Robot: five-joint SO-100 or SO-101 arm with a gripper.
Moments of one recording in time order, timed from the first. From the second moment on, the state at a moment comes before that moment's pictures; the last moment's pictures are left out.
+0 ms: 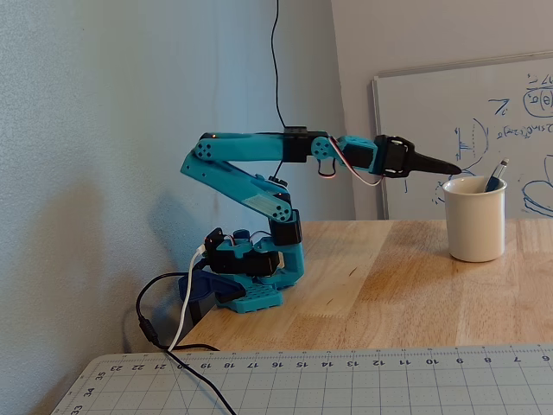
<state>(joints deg) -14.7 148.3 157.9 9.6 67.6</state>
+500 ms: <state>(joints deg) -4.5 173.8 171.8 29.2 21.5</state>
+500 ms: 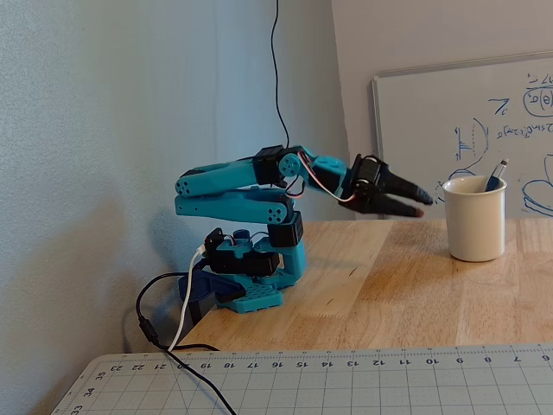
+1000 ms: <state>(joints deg) 0.9 190.5 180.9 51.3 -10.6</state>
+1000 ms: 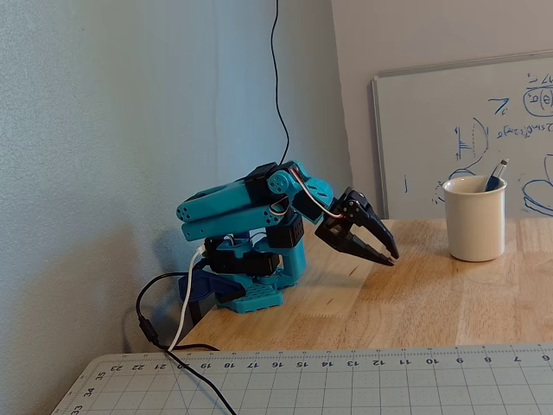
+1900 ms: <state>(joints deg) 1.4 190.5 180.9 66.5 -10.8</state>
